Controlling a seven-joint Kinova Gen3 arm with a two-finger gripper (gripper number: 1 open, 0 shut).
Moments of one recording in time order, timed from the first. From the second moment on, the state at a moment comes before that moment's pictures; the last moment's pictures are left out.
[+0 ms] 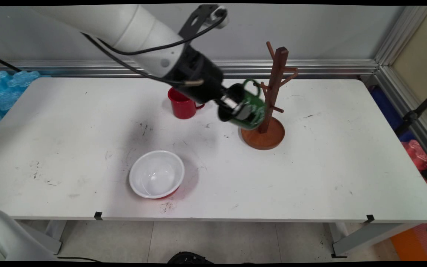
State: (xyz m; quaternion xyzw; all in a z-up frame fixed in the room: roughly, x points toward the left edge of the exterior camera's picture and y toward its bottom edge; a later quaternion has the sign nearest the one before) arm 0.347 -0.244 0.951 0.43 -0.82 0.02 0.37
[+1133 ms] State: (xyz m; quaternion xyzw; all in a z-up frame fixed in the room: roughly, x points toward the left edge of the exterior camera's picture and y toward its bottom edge) arm 0.396 -0.282 0.918 0.39 -0.90 0.08 0.17
